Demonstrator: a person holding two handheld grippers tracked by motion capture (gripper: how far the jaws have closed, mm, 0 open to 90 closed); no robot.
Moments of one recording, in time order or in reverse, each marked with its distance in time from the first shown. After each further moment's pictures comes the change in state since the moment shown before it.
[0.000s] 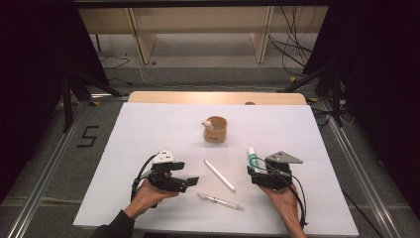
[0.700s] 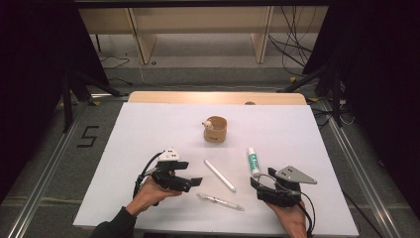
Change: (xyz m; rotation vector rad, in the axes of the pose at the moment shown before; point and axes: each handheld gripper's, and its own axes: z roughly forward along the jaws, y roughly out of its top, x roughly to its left) left arm -0.007 0.011 0.006 0.047 -0.016 0.029; right arm 0.012 -0.025 -0.042 -0.115 0.065 -0.030
